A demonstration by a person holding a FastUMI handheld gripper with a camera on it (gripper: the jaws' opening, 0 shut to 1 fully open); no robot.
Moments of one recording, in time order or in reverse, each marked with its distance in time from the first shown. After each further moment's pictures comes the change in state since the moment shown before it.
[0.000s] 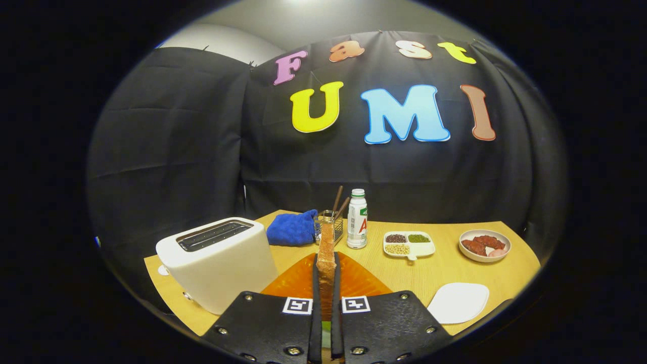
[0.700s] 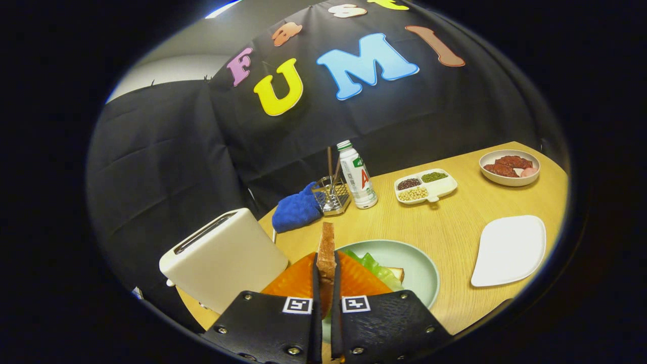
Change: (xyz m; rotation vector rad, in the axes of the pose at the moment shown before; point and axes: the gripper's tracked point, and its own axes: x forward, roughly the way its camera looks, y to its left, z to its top) arm 0.030 -0.018 -0.063 0.336 0.097 0.050
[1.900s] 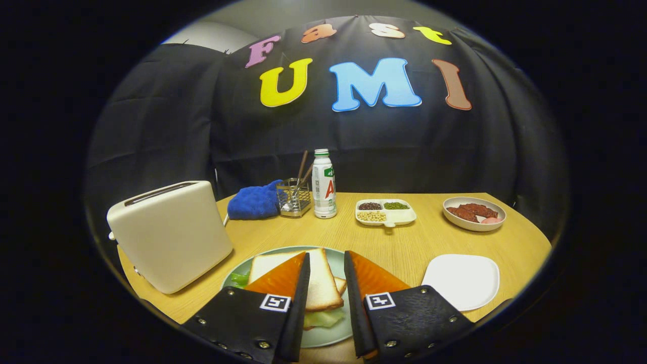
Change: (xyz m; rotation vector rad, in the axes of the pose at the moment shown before) arm -0.009 -0.050 0.006 -0.300 -0.082 -0.230
